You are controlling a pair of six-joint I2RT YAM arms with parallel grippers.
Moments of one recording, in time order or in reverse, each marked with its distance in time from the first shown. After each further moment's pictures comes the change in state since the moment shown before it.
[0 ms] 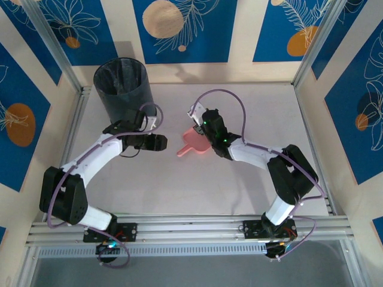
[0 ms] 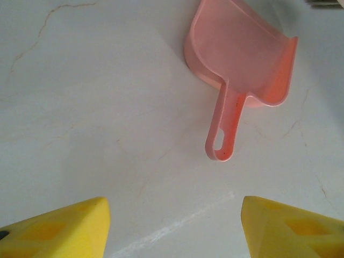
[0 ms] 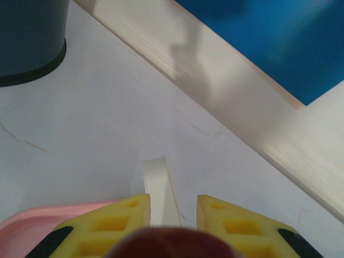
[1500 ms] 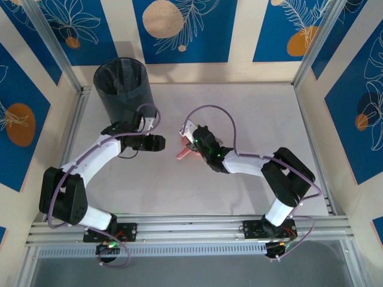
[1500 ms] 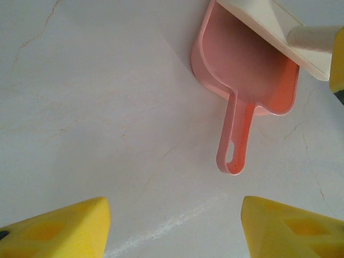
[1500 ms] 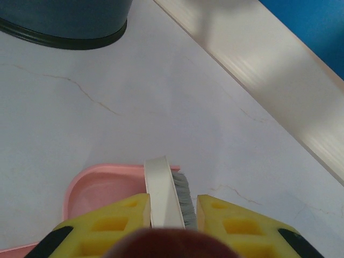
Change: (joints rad) left arm 0.026 -0.005 -0.028 0.016 0.025 -0.018; right arm 0.139 0.003 -0.131 0.038 0.049 0.039
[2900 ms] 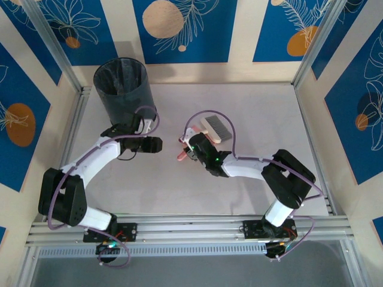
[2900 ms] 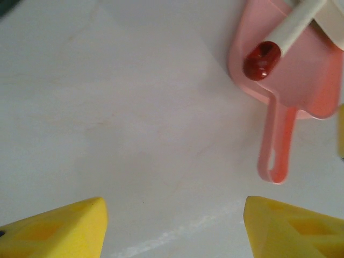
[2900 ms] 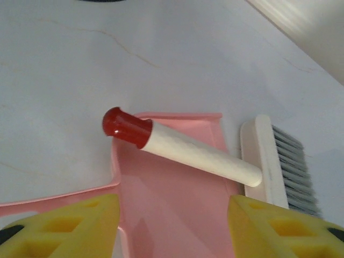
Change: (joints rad) left arm 0.006 -0.017 -0.039 0.018 -0.127 0.021; right arm 0.040 -0.020 -0.023 -0.159 0.014 0.200
